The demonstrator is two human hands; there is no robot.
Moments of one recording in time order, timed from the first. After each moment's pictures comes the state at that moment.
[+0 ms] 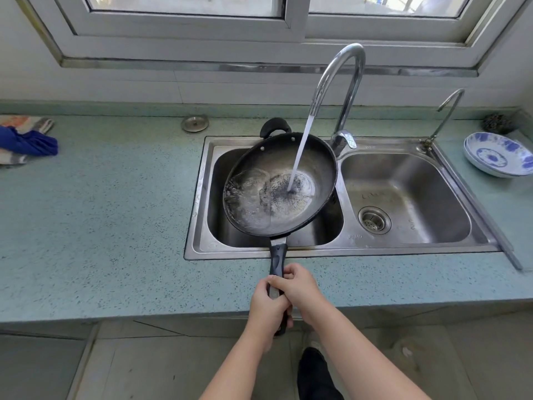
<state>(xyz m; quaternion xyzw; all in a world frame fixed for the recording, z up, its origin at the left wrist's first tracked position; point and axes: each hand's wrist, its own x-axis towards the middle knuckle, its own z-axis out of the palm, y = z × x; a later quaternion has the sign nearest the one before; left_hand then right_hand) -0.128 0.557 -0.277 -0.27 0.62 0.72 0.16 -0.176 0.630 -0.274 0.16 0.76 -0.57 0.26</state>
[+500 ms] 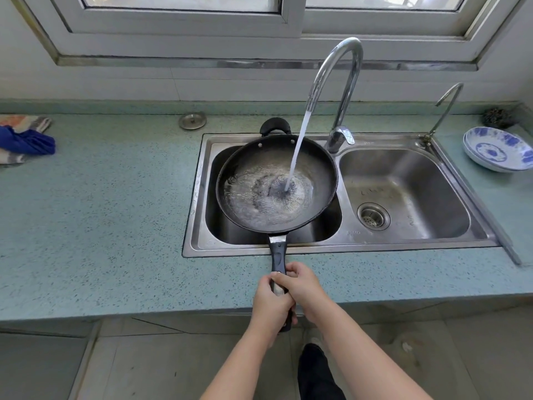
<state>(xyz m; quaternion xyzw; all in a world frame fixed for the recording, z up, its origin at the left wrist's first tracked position) -0.131 0.567 -0.282 -0.26 0.64 0.70 0.16 -0.173 0.640 -0.270 0.17 0.74 -0.59 0.28</state>
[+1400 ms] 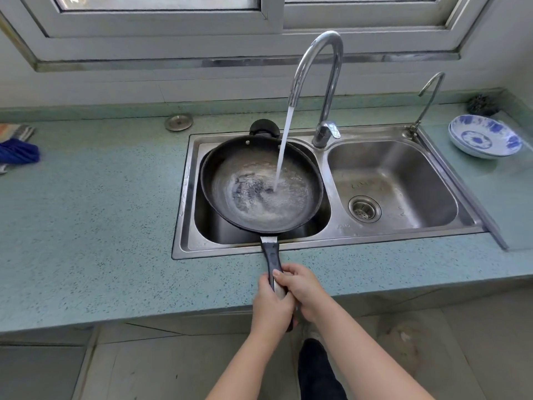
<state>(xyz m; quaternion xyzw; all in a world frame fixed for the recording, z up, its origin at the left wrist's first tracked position) -0.124 0.586 -0.275 -0.25 0.75 0.60 0.11 -0.167 0.656 -0.269 0.19 0.63 -0.69 0.30</state>
